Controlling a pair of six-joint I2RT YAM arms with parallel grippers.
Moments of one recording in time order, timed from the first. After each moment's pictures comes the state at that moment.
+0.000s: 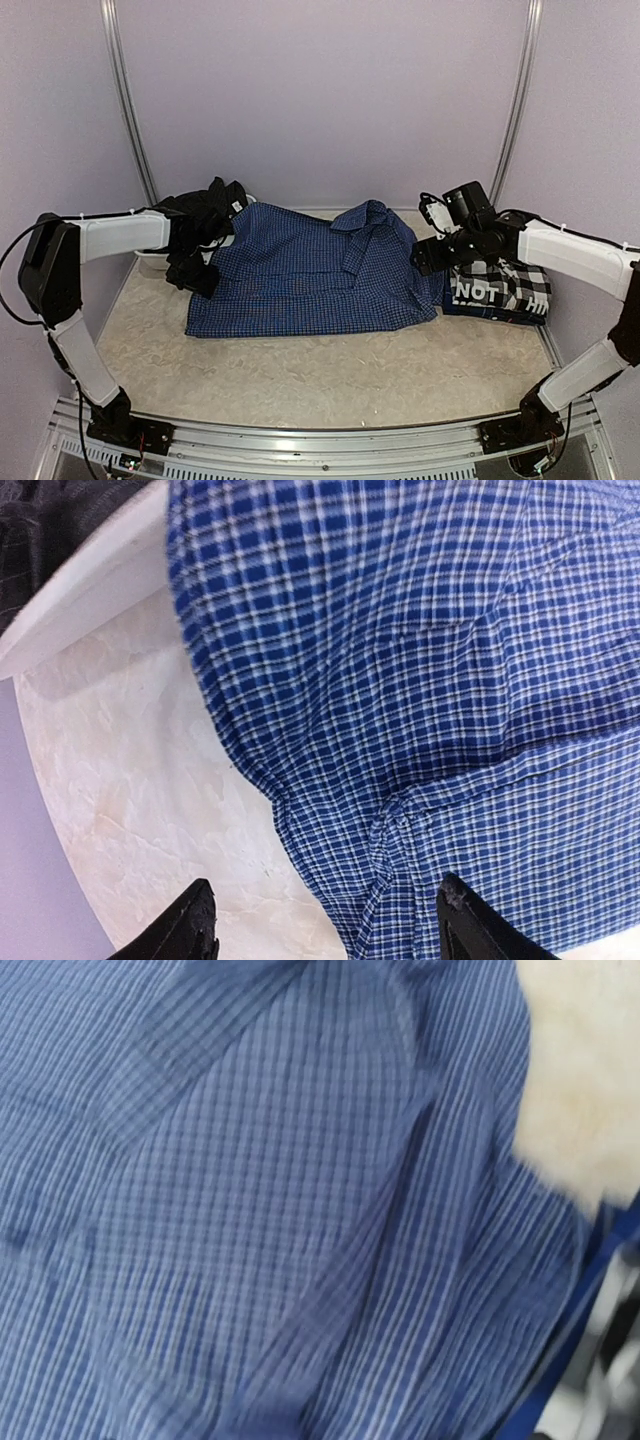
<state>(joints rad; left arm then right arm) -0.42 1.76 1.23 -0.84 -0.32 -0.13 0.51 1.46 1.14 -0.48 0.10 0.08</state>
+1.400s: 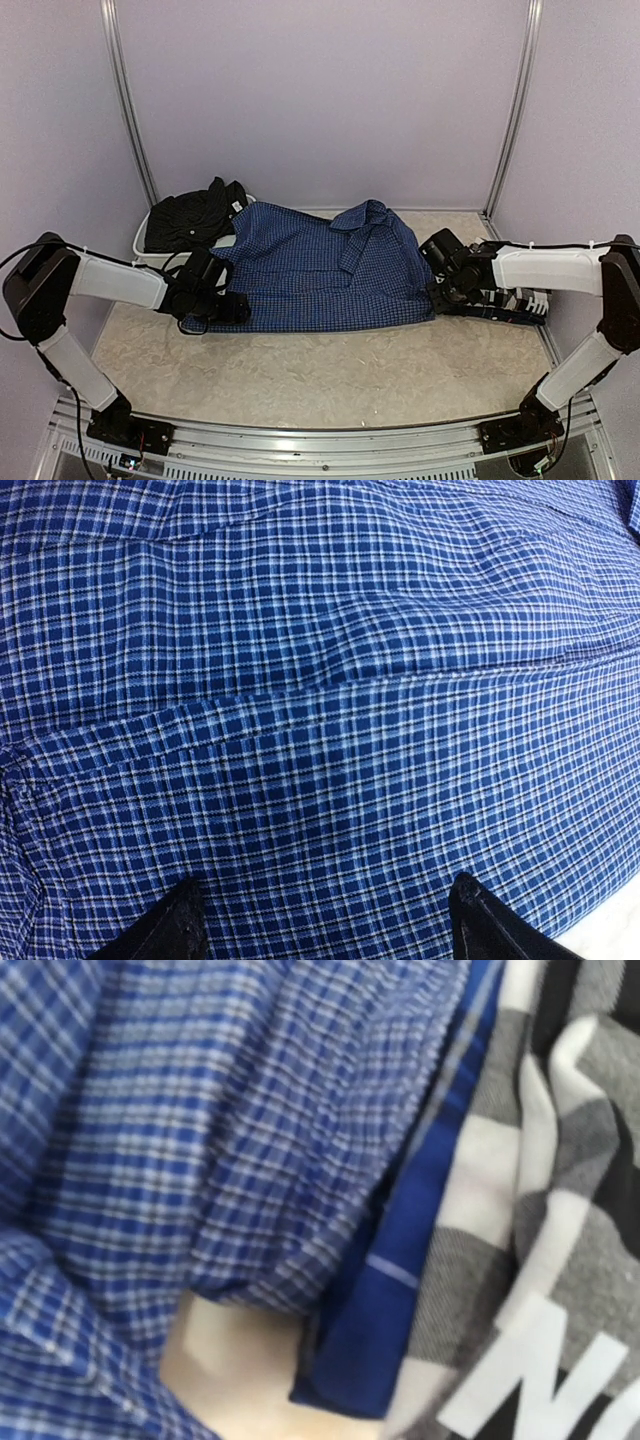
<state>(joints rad) -0.55 1.62 0.73 -0.07 -0.07 -0.43 0.62 1.52 0.93 -0.54 0.47 0.28</state>
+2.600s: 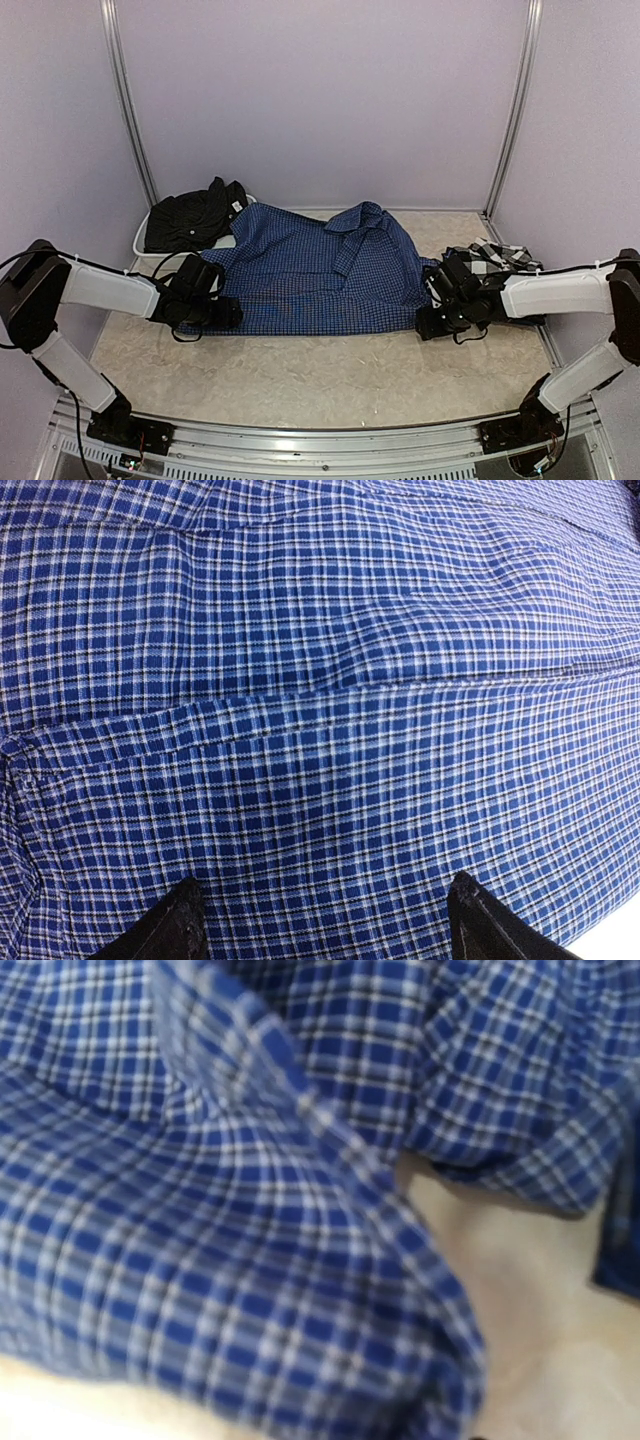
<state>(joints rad) -0.55 1.55 0.64 -0.03 -0.13 -0.45 0.67 1.42 0.69 -0.34 0.19 0.43</state>
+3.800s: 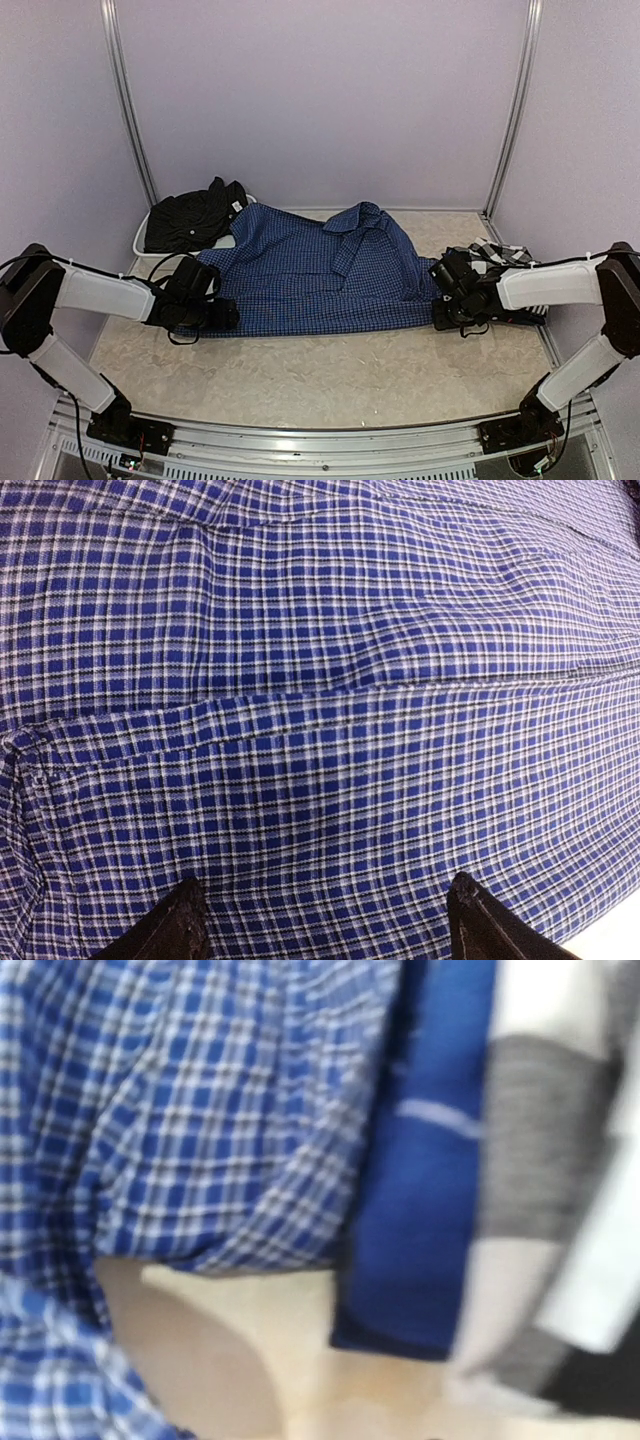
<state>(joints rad) -0.54 1.52 0.61 -0.03 -0.13 -0.48 0.59 1.49 0.72 -0.37 0.38 0.48</state>
